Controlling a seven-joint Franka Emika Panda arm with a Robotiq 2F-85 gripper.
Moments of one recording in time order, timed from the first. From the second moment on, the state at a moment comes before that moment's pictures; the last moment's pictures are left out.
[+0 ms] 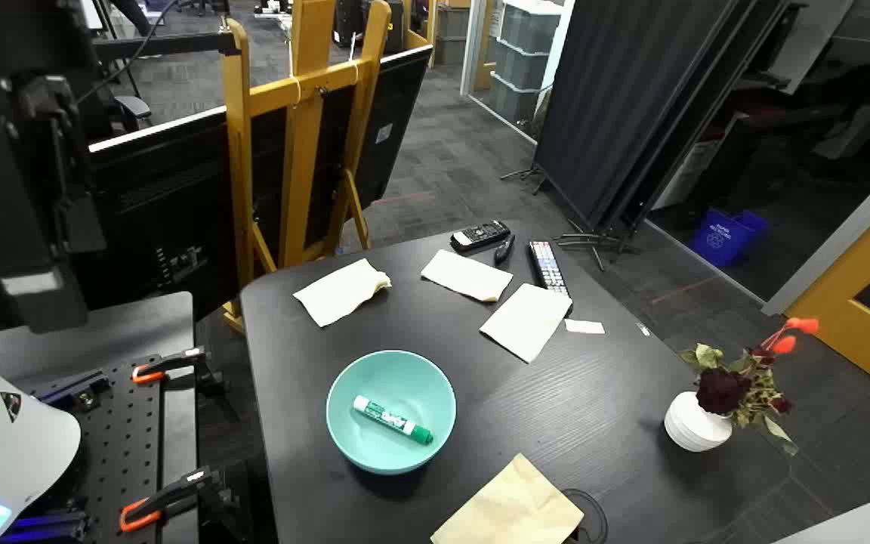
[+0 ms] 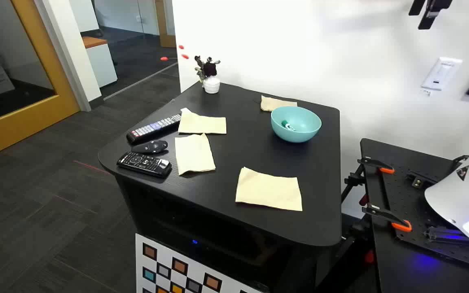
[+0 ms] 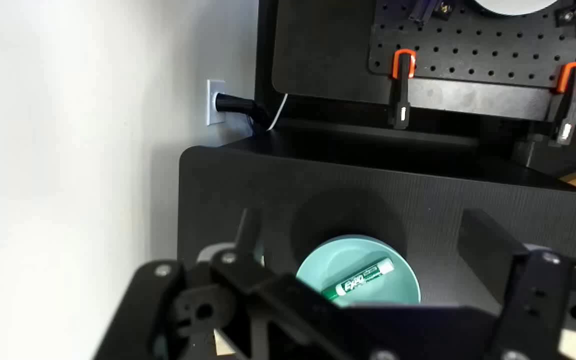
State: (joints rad) arm -0.15 -0.85 -0.16 -2.52 -0.34 1.62 -0.31
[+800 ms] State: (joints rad) arm -0.13 -0.82 -0.16 -2.52 -0.33 1.66 -0.23
